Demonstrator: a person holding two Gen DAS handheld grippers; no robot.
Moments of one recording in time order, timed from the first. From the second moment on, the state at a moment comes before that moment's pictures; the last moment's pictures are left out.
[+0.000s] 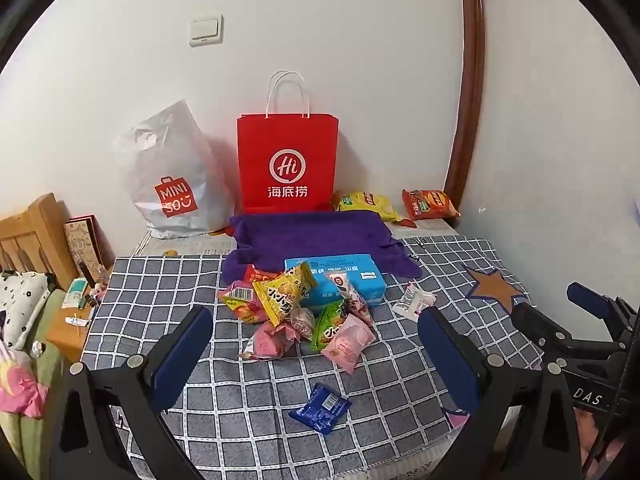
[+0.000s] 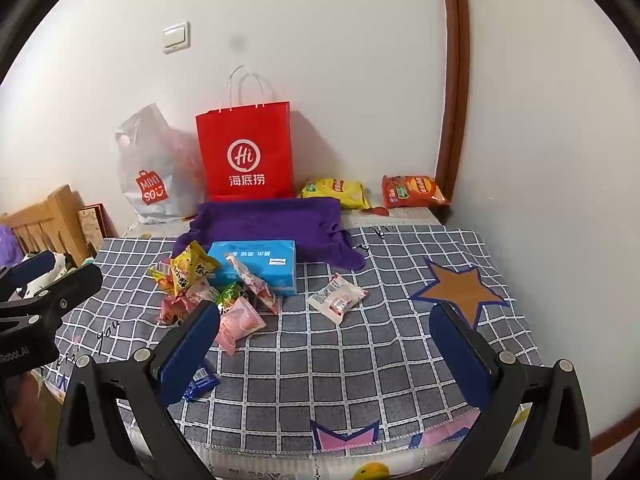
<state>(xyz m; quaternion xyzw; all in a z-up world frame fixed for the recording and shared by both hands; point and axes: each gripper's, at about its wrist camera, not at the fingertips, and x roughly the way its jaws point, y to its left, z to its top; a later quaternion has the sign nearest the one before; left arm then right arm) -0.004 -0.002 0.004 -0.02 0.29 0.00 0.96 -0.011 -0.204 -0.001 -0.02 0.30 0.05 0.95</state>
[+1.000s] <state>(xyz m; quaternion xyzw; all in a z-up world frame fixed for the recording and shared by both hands) -0.005 0.004 -0.003 -0.02 0.29 0.01 0.96 0.000 -0.211 0.003 -0.01 0.30 0.05 0.95</state>
